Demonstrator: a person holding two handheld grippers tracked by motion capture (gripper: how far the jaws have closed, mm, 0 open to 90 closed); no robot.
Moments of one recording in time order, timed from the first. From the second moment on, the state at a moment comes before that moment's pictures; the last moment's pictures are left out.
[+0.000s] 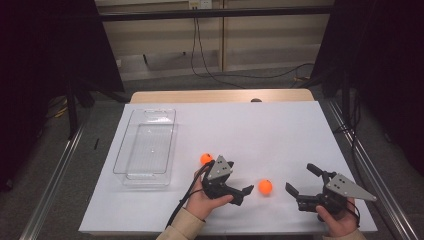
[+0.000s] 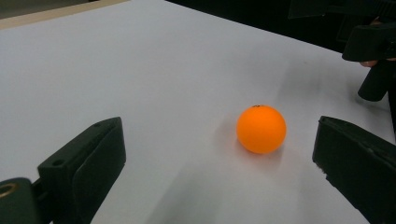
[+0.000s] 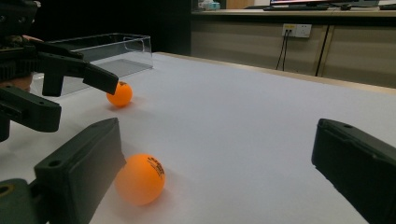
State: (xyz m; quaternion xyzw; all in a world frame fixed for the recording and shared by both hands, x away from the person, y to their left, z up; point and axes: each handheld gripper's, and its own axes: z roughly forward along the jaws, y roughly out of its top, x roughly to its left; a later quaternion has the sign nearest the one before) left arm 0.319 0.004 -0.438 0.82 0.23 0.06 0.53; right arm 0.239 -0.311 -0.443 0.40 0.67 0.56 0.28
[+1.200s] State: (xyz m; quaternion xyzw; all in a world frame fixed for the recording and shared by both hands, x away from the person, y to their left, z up) left arm 0.320 -0.007 -0.439 0.82 0.23 0.05 0.52; right arm 0.239 -0.311 -0.443 0.40 0.67 0.56 0.28
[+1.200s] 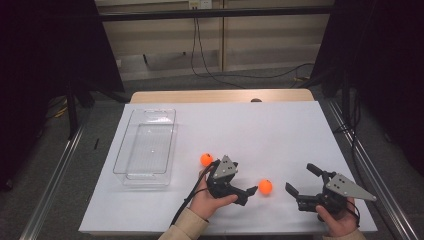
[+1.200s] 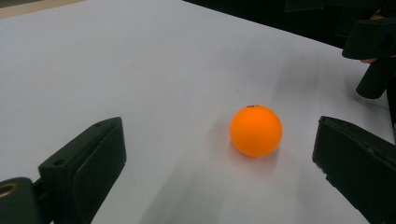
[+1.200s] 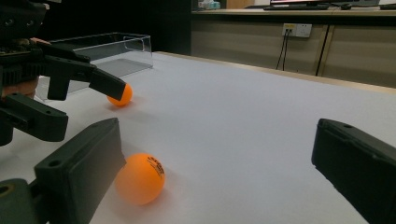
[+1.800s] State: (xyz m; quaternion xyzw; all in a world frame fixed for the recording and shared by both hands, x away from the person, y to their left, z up) left arm 0.321 -0.013 -0.440 0.83 0.22 0.04 0.51; right arm 0.239 -0.311 -0.443 0.40 0.67 0.56 0.28
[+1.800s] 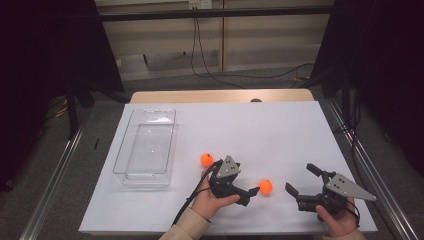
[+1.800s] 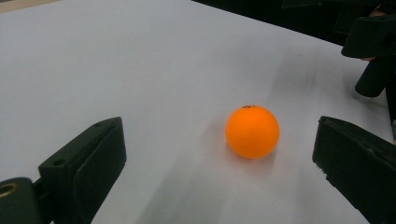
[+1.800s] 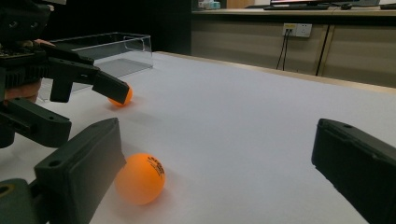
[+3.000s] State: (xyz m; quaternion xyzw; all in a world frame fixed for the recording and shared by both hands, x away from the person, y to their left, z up) left arm 0.322 -0.025 -0.442 0.84 0.22 0.03 0.50; right arm 0.239 -0.311 -0.443 0.40 0.67 0.56 0.28
